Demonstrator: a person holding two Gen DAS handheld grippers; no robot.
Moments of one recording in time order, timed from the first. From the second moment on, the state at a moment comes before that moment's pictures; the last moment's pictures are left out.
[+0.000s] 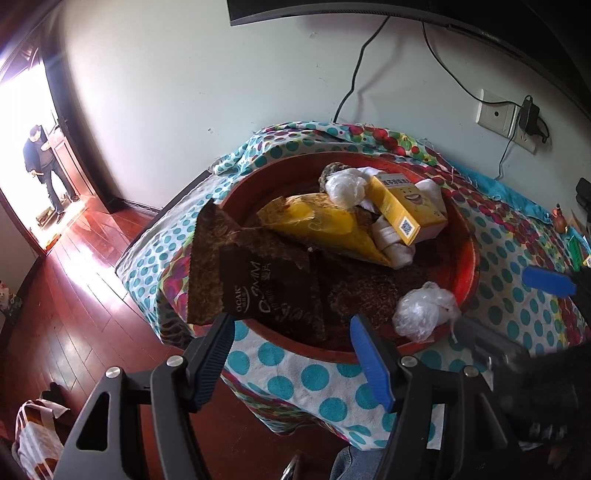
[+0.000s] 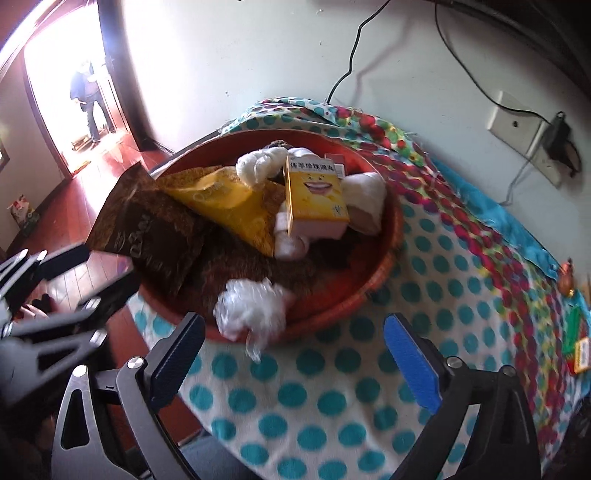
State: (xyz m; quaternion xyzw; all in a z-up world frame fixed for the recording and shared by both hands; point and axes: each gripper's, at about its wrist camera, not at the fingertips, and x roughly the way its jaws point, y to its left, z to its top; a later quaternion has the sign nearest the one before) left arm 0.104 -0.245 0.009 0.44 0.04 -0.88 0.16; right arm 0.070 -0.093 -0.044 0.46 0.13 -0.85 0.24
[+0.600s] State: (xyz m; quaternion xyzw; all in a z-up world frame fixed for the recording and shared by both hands) left arm 0.074 -0.219 0.026 0.46 0.02 -0.87 0.17; right arm 0.098 -0.067 -0.025 0.48 0.15 -0.84 0.21
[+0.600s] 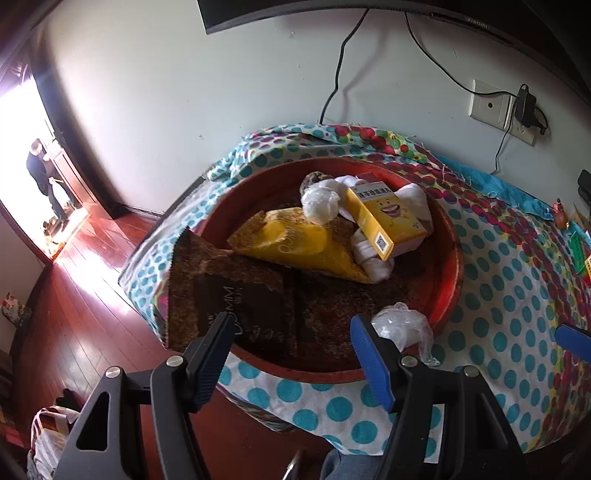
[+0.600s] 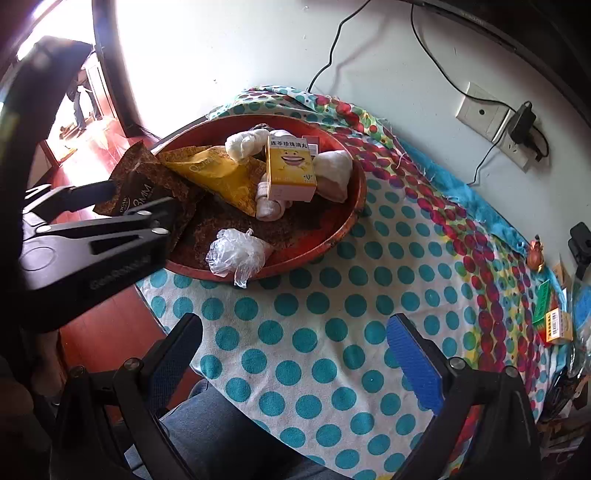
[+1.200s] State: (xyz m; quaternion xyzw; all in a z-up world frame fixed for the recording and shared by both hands) left arm 0.063 -0.238 0.013 0.49 0.08 -0.86 0.15; right arm 0.087 -0.086 -0.042 0.51 0.16 -0.82 0.23
